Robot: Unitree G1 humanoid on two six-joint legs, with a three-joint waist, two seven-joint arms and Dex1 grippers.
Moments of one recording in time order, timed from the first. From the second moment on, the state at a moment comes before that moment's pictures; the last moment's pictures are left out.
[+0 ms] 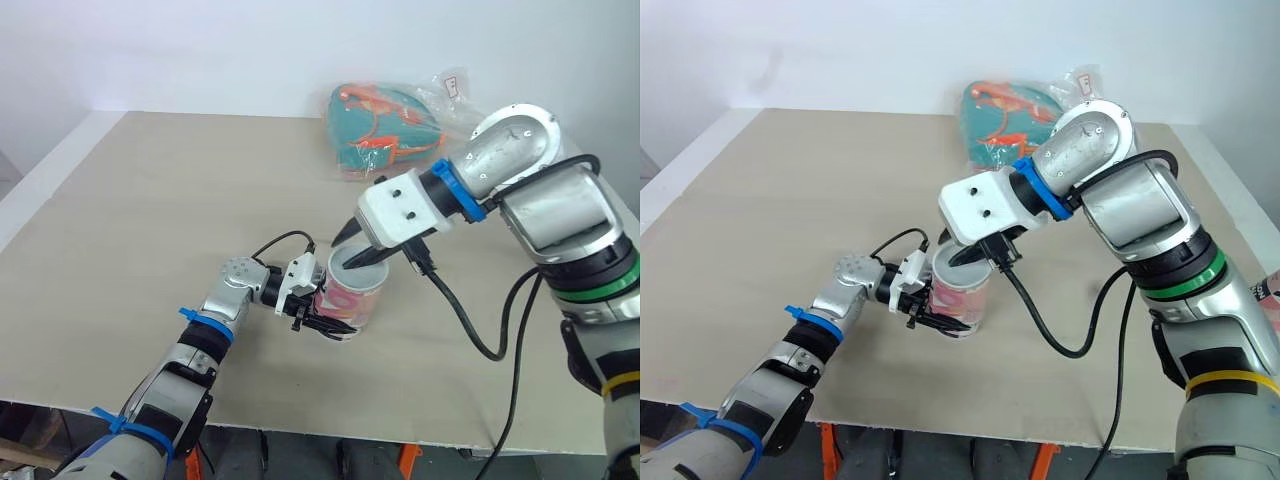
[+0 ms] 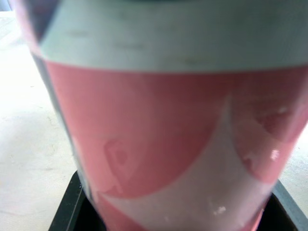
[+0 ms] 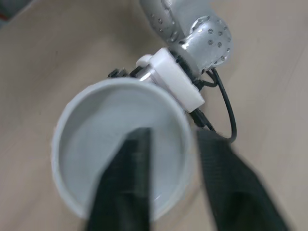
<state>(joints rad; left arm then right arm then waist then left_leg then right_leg) -0.75 0.18 -0.26 0.67 -0.21 -0.17 -1.53 -1.16 -0.77 0.44 -0.12 0.14 0.33 1.56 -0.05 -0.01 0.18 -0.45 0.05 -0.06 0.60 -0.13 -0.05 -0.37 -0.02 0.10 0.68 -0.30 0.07</state>
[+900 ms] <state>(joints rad) -0.75 0.17 -0.24 0.68 -0.21 -0.16 -1.52 -1.22 -0.86 0.36 -0.09 0.38 0.53 1.57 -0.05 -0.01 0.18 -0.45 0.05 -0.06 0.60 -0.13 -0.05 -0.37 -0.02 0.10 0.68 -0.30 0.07</state>
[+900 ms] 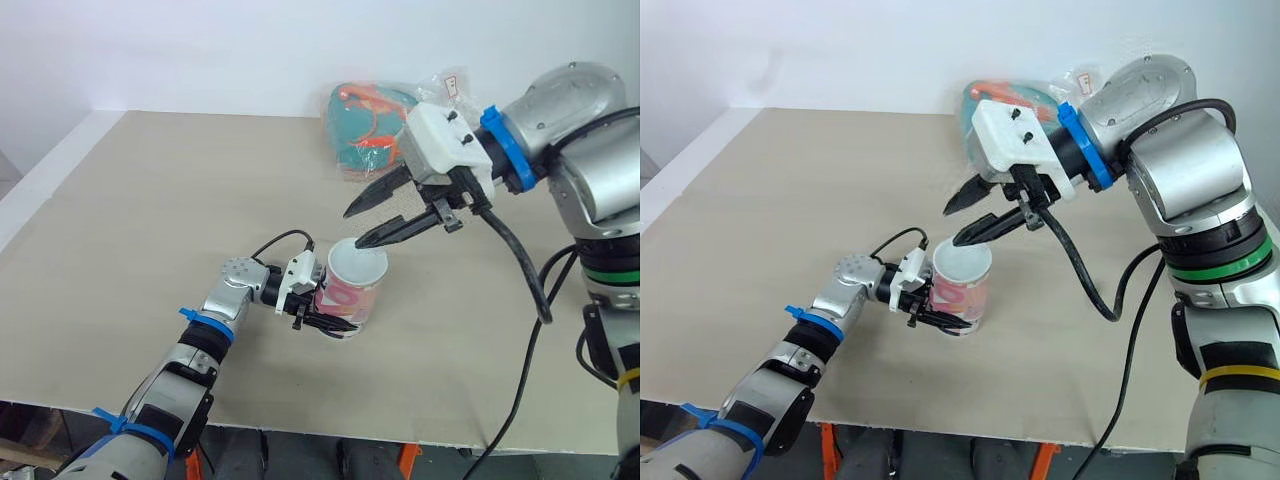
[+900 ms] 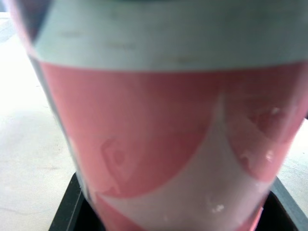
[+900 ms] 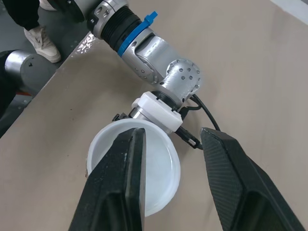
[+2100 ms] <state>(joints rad) -0.73 0.17 -0.22 0.67 -0.22 -0.15 -1.46 -1.09 -0.84 0.40 -0.07 0.37 0.54 1.57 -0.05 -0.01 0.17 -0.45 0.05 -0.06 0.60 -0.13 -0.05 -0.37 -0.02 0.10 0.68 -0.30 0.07</state>
